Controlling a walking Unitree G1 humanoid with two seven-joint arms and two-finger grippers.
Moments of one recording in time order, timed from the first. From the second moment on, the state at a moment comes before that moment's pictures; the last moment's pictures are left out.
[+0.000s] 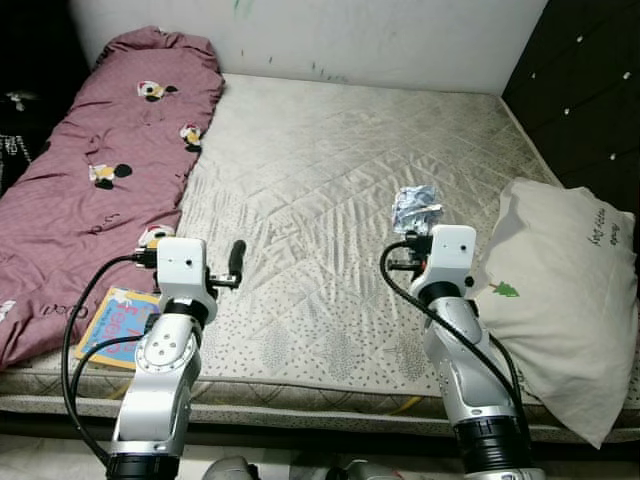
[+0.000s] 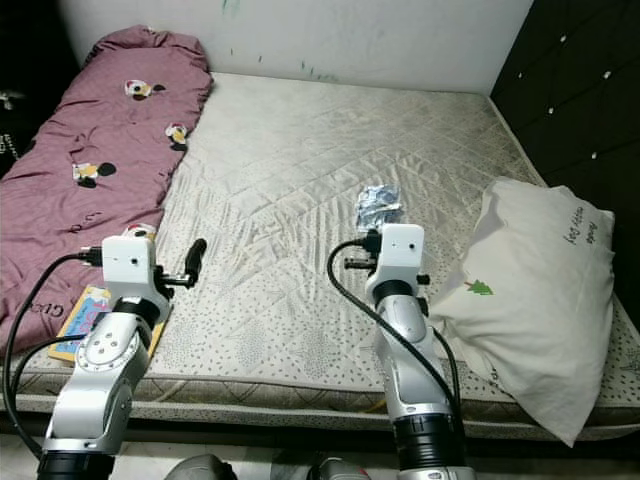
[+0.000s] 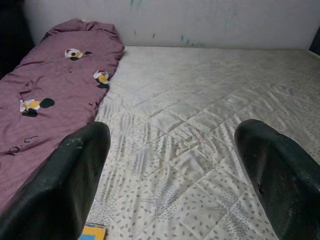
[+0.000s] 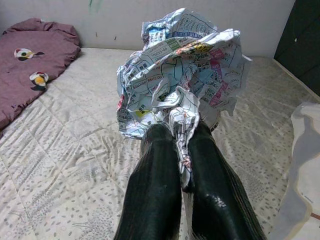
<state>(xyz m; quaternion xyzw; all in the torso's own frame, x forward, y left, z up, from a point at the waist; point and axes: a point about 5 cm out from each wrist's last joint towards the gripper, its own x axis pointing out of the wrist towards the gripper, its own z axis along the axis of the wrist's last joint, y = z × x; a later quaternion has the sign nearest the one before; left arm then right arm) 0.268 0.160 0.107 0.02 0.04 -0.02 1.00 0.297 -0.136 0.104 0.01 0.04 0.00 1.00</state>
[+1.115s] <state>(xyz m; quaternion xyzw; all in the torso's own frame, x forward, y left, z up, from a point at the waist) 0.270 0.161 0.109 0.04 0.02 -0.01 1.00 0.297 -0.136 0.101 0.04 0.05 0.00 1.00</state>
